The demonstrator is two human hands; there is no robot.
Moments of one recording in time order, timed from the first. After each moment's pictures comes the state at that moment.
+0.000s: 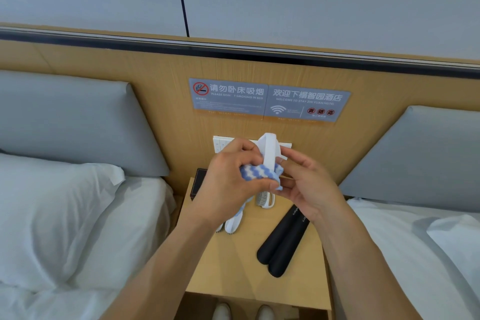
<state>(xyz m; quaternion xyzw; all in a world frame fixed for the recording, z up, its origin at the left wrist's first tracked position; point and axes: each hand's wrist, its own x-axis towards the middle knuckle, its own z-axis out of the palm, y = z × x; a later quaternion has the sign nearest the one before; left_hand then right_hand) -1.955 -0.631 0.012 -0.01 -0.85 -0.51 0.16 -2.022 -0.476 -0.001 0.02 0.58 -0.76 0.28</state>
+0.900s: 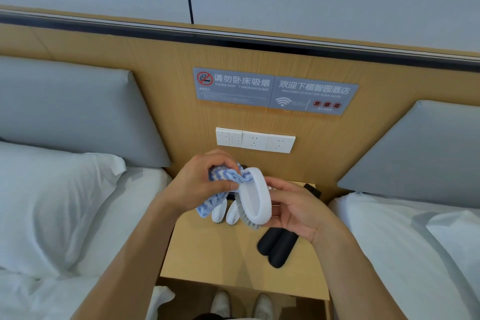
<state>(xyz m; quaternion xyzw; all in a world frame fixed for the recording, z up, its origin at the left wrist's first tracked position) -1.946 -0.701 -0.031 -0.03 -0.86 -0.51 0.02 -2.001 -0.476 -0.046 -0.01 0.57 -0.68 0.46</state>
